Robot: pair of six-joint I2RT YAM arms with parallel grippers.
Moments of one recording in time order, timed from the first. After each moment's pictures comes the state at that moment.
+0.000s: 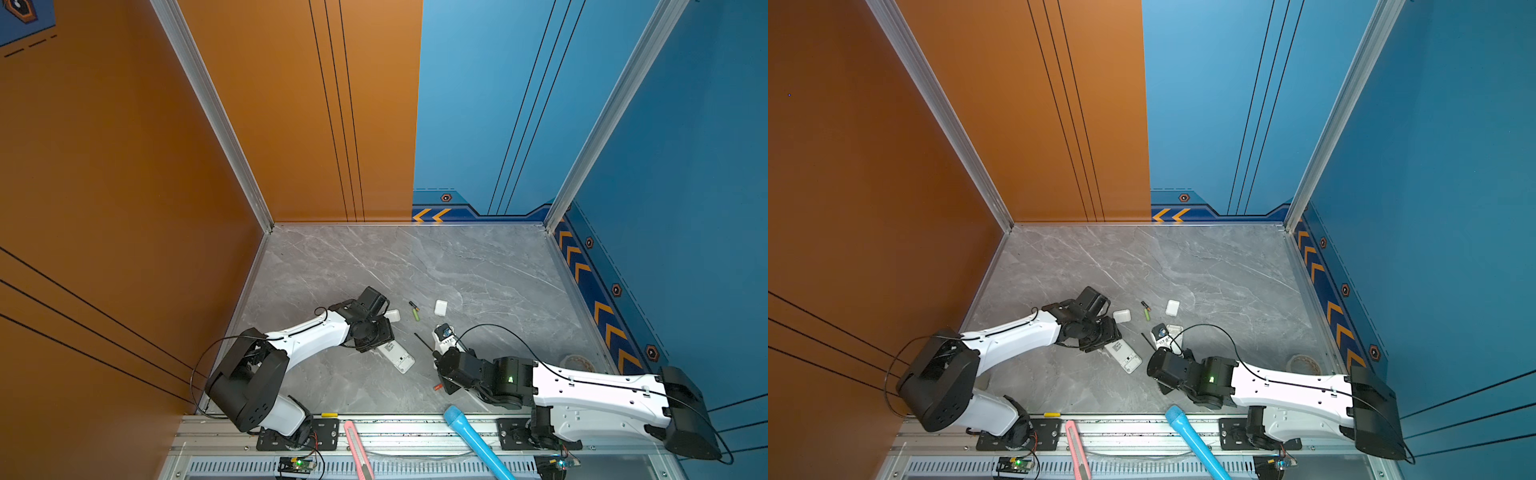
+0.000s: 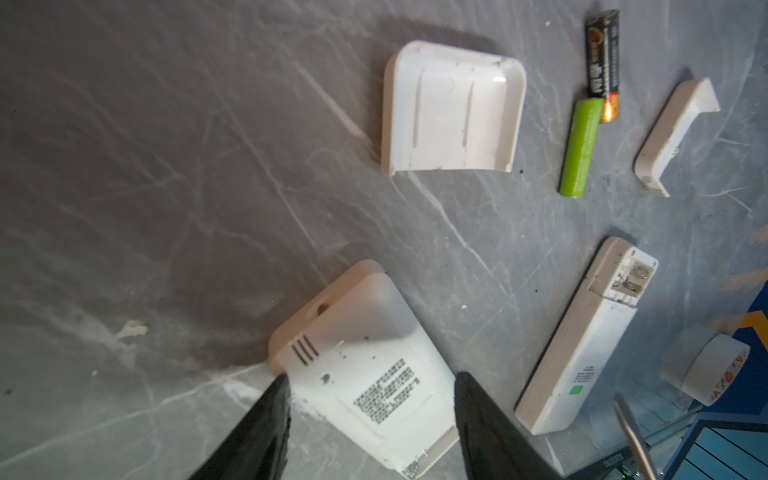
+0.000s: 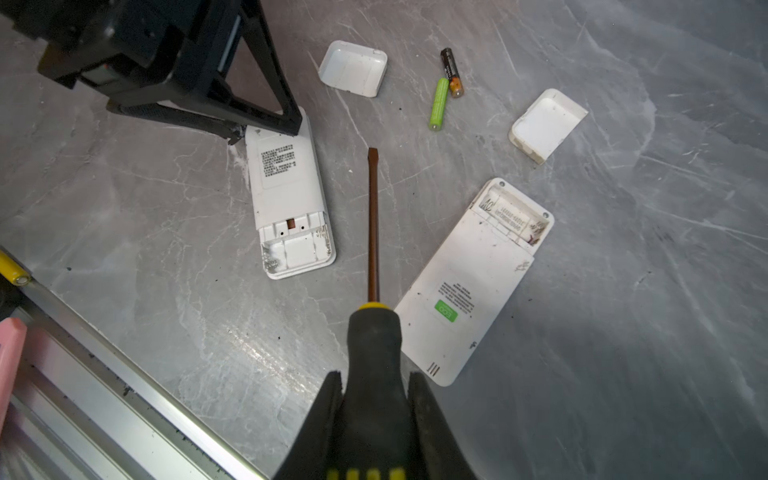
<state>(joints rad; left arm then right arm) -0.62 1.50 0.81 -0.50 0.18 -0.93 1.24 1.09 0.69 -0.56 0.39 0.62</state>
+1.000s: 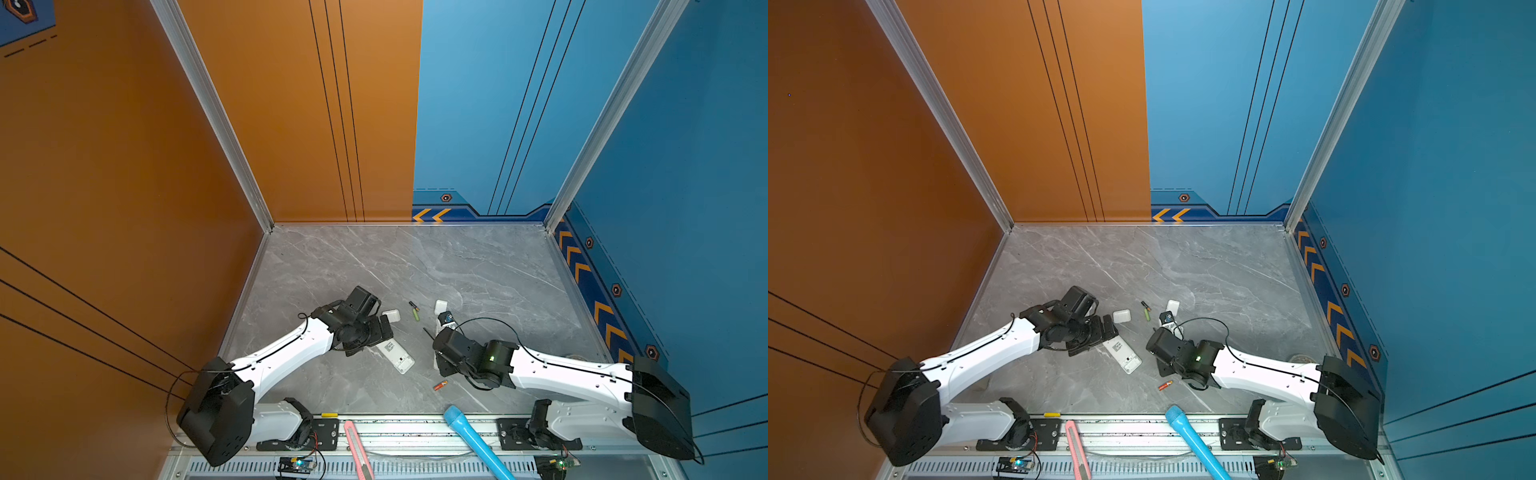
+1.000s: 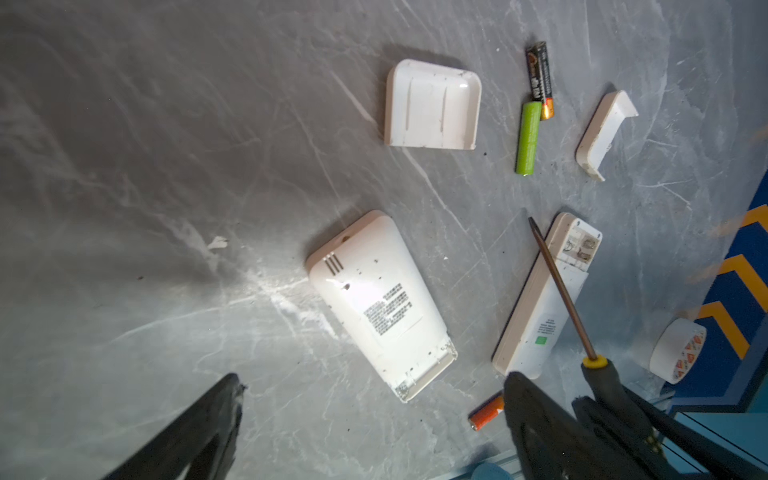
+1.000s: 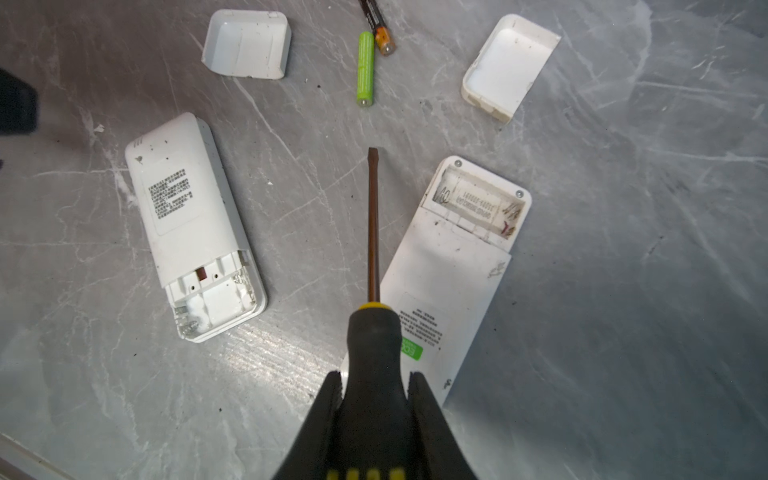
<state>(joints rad) -0.61 1.26 0.81 -0.69 0.14 -0.94 1.07 1.28 0.71 -0.49 0.31 0.68</state>
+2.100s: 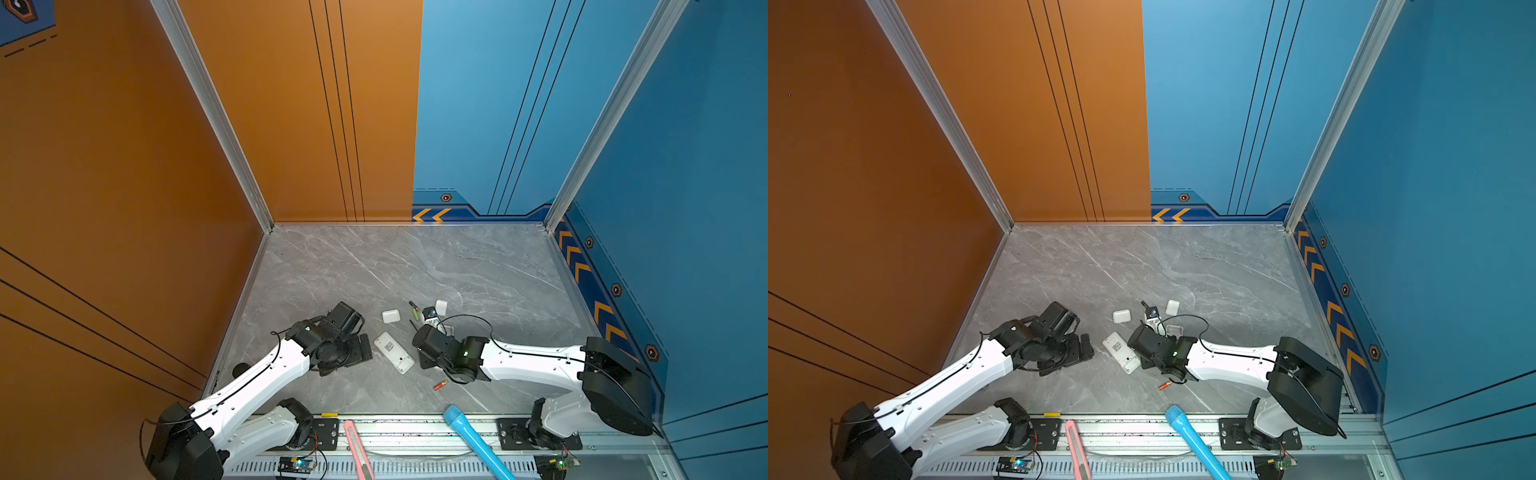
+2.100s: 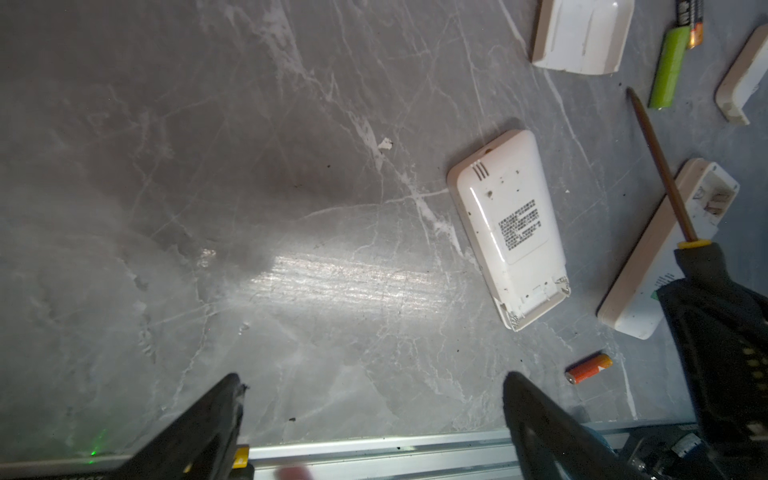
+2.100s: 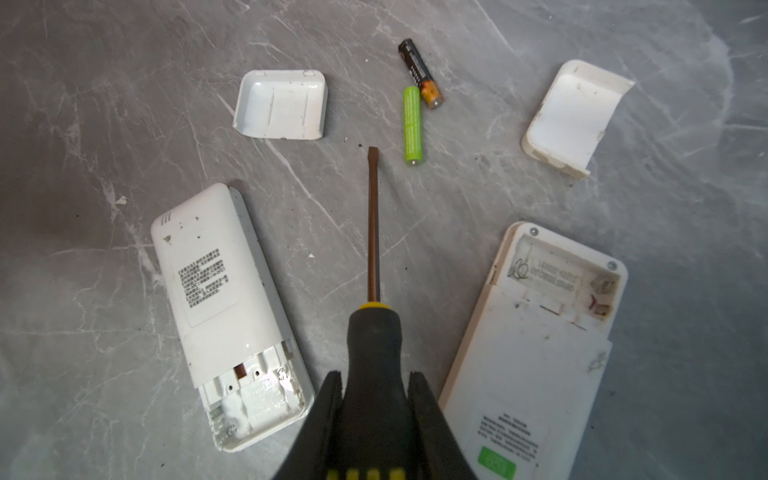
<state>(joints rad) -0.61 1.04 0.73 -0.95 0.05 -0.91 1.11 1.47 0.78 -0.32 0.38 0.74</state>
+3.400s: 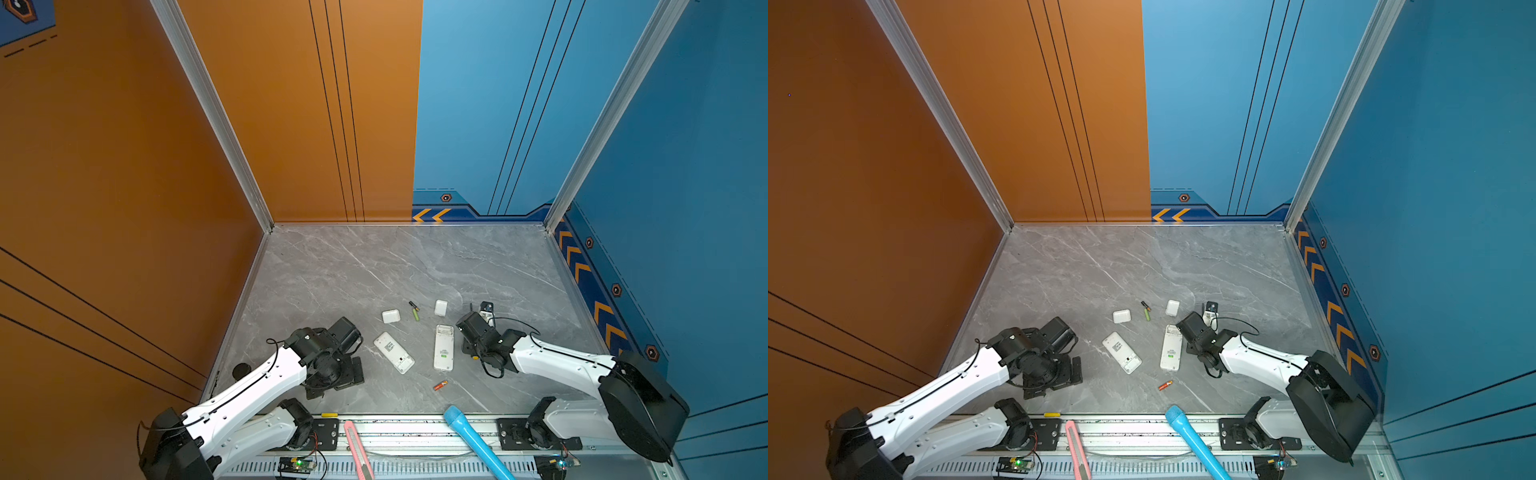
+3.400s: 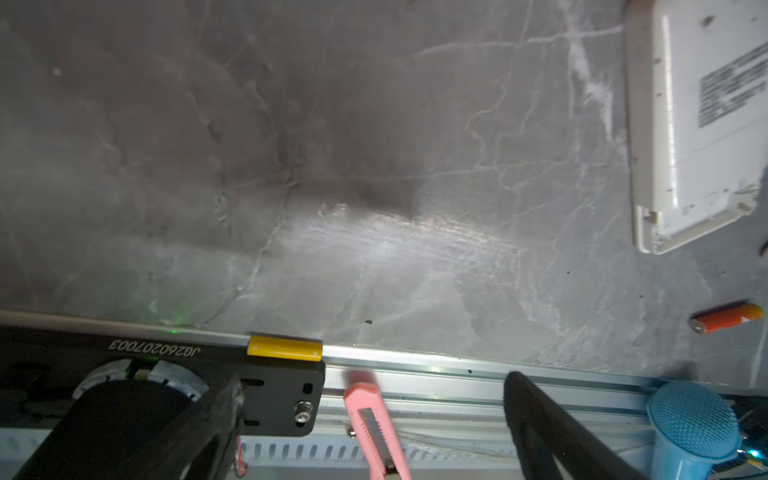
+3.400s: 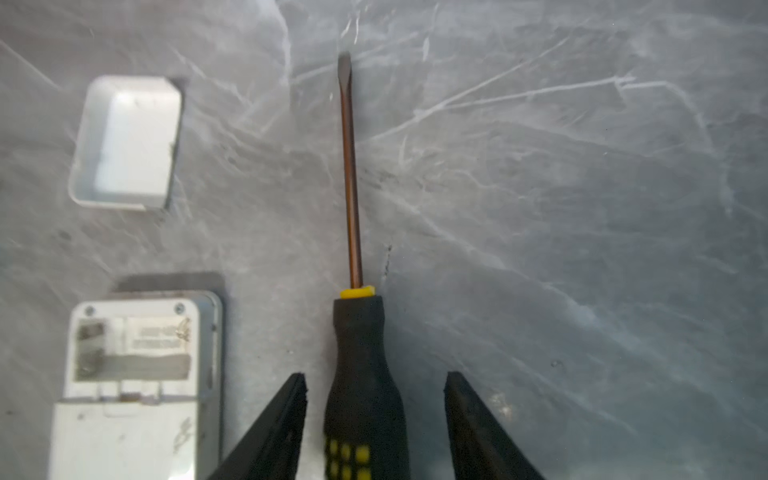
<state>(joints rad) -0.70 0.97 0.69 -1.20 0.09 -1.00 0.71 1.33 0.55 -0.40 0.39 0.83</state>
